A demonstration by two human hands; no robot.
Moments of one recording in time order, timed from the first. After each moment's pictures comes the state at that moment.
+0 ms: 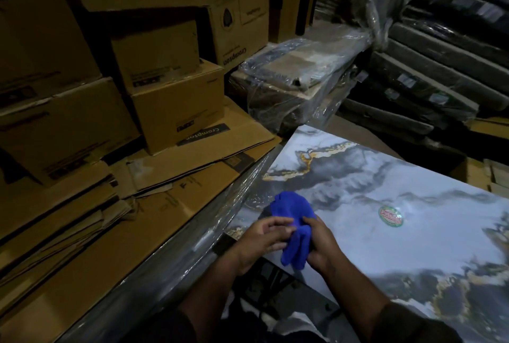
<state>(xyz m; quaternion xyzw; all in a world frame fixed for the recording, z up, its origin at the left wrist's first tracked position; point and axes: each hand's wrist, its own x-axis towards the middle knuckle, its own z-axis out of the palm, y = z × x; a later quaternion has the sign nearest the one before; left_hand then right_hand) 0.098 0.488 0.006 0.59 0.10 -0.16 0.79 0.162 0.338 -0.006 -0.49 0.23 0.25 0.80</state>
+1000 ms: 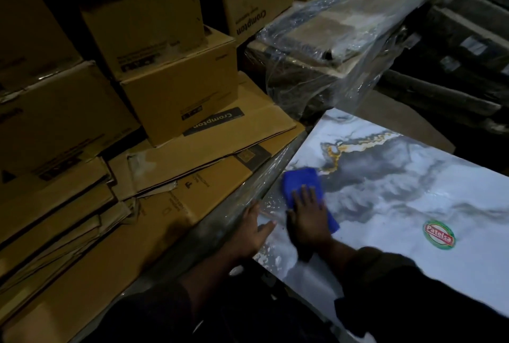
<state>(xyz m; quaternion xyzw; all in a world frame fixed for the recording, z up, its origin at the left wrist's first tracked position) 0.169 0.555 -0.074 0.84 0.17 -0.10 0.51 0.274 0.384 -0.113 -0.96 -0.22 0.13 0.11</state>
